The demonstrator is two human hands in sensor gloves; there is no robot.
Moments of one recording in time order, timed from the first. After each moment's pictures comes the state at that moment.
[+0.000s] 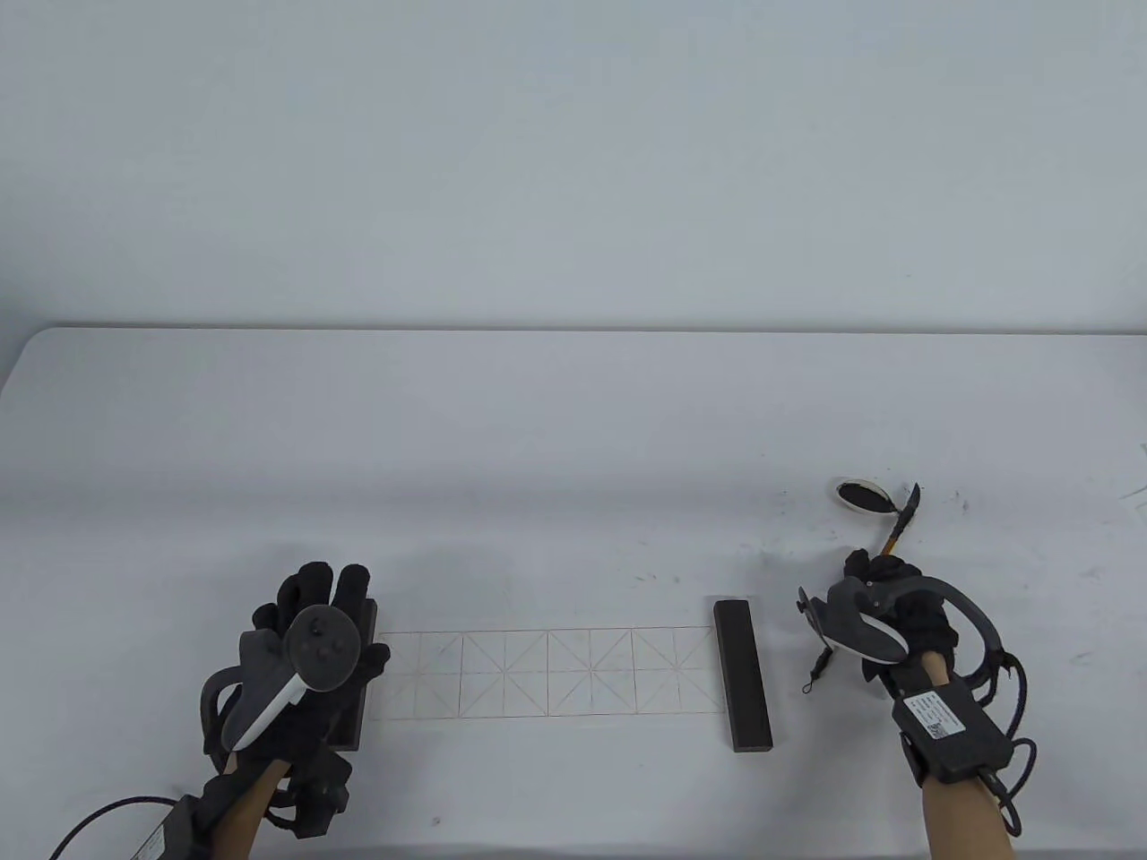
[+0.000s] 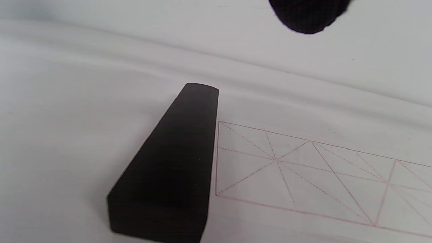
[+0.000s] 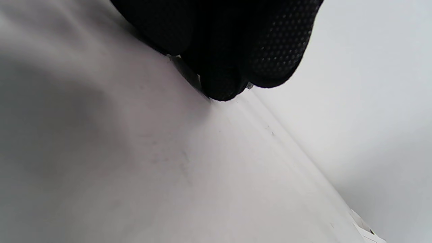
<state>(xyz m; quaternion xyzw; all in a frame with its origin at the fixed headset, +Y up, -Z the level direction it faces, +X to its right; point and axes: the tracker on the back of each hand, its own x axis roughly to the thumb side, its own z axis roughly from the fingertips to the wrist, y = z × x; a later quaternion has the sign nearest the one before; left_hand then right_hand) -0.262 -0.705 -0.280 -0.09 0.05 0.10 0.99 0.276 -0.759 -0.377 -0.02 -0.02 -0.92 0.40</state>
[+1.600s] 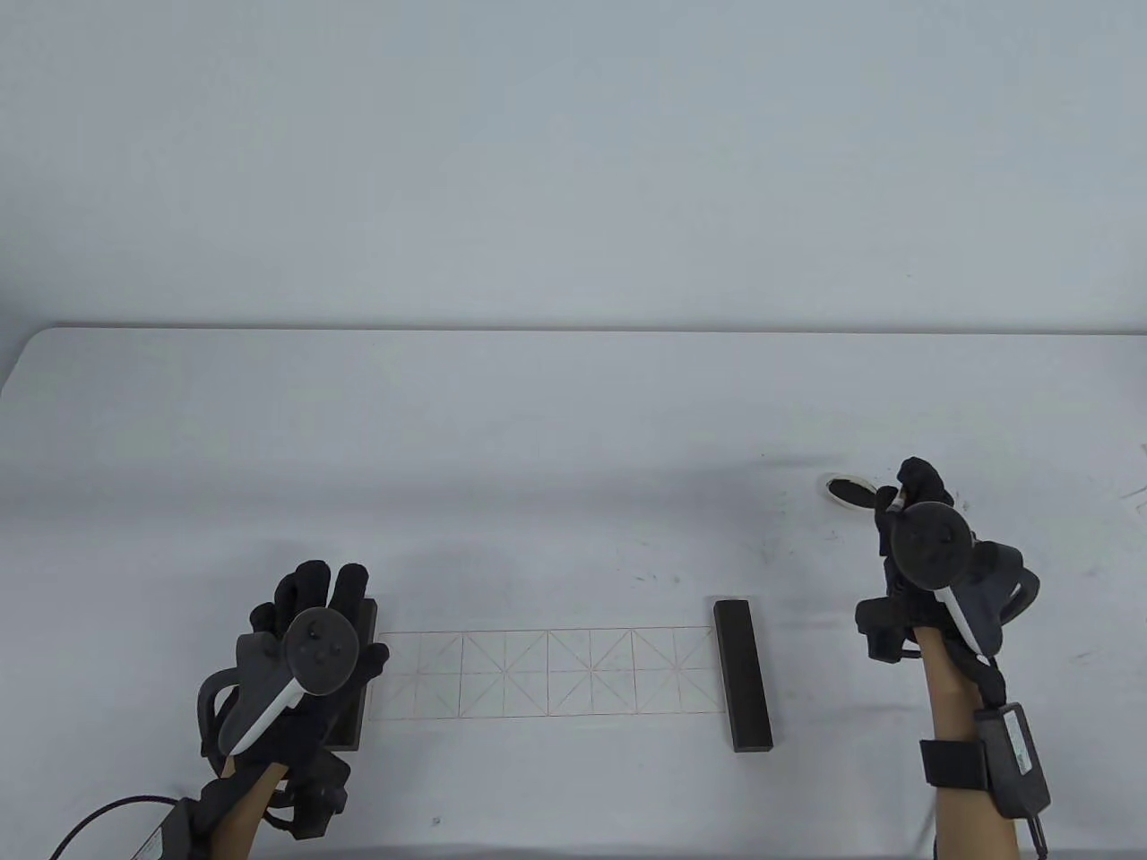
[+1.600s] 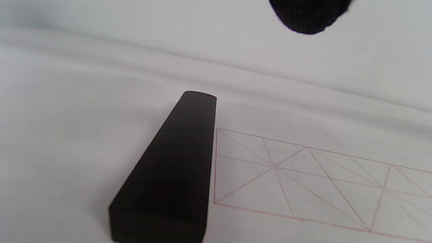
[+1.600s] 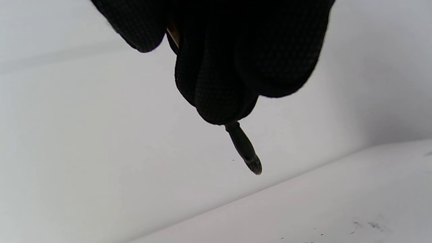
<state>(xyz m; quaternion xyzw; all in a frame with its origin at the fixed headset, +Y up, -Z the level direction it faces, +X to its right) -0.264 -0.705 -0.279 -0.08 0.04 0.09 0.99 0.300 -0.620 -0.356 0.14 0.26 -0.94 -0.17</state>
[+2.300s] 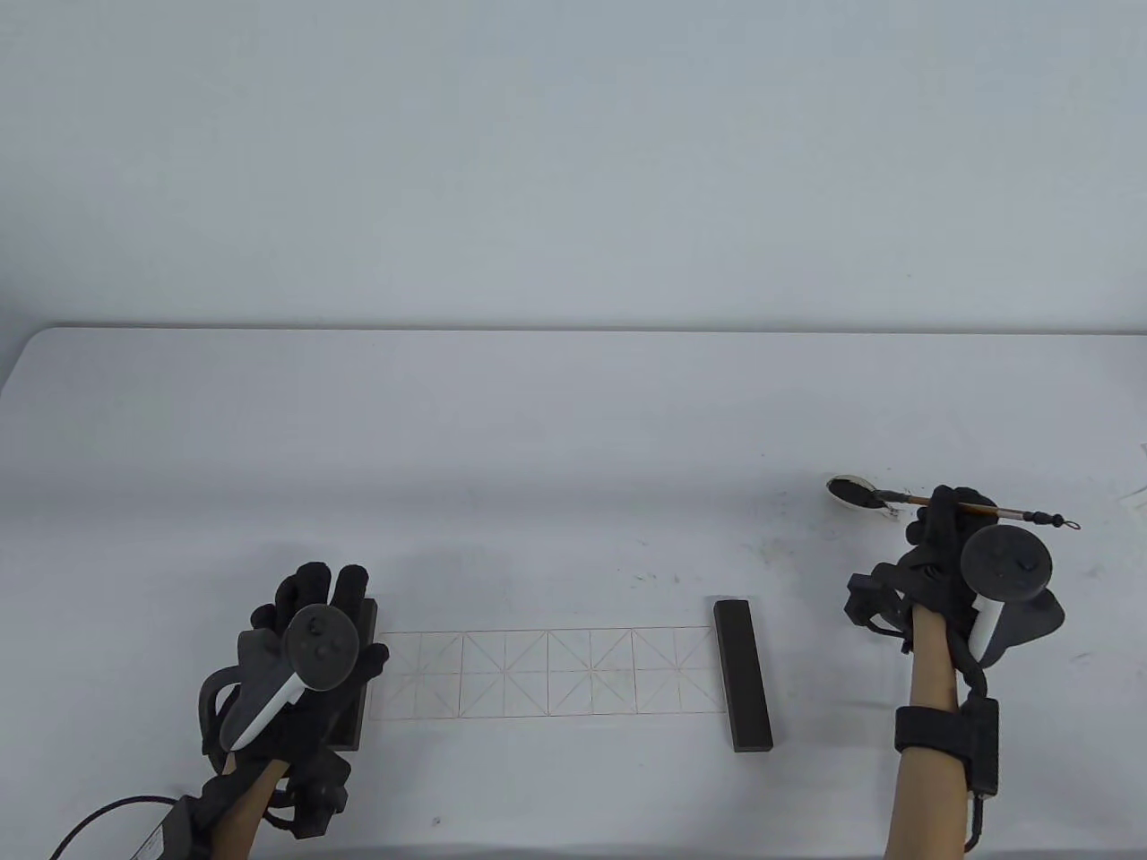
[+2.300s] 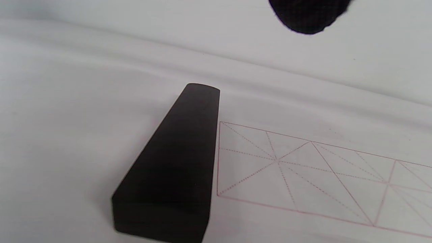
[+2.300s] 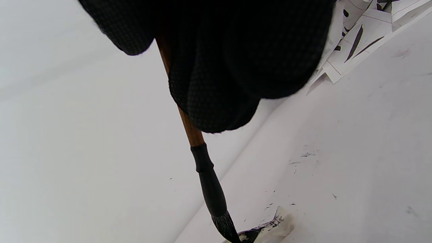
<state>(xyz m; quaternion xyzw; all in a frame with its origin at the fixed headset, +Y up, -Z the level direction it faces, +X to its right) -0.264 -0.708 -0.281 -0.10 0.05 0.10 0.99 0.352 -0.691 -0.374 0.32 0.29 -0.83 -0.35</state>
